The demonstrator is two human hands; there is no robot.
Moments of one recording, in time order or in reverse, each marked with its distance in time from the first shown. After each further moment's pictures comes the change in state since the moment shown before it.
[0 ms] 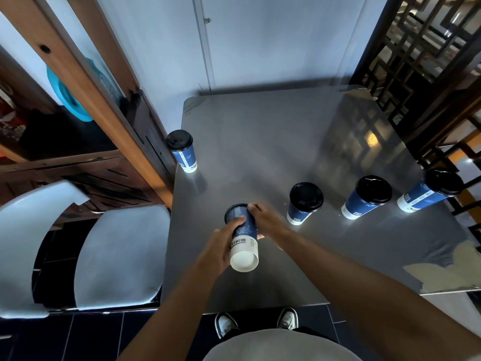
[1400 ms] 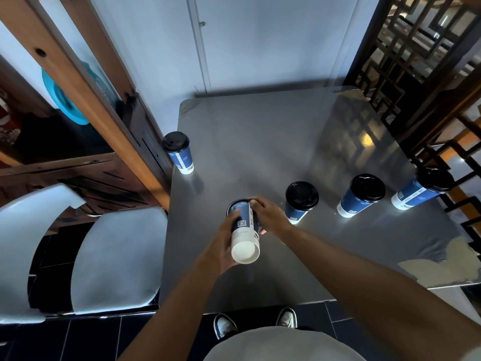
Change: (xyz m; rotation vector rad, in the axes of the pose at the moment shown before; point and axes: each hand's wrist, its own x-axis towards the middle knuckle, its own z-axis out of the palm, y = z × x) left_hand -0.009 0.004 0.016 -0.278 -0.229 -0.095; right_hand -0.010 -0.007 -0.020 -0.171 0.053 -0.083
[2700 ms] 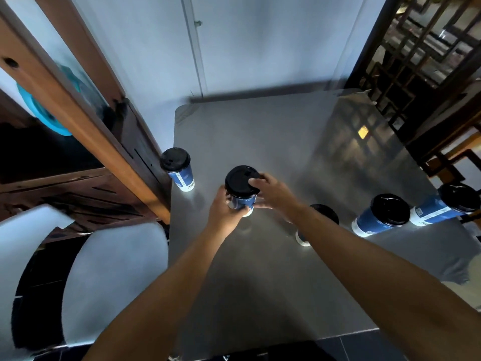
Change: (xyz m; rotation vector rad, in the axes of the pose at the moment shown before) left_hand 0.091 0.112 0.000 1.005 0.240 0.643; right_hand 0.097 -0.079 -0.022 0.410 -0.023 0.037
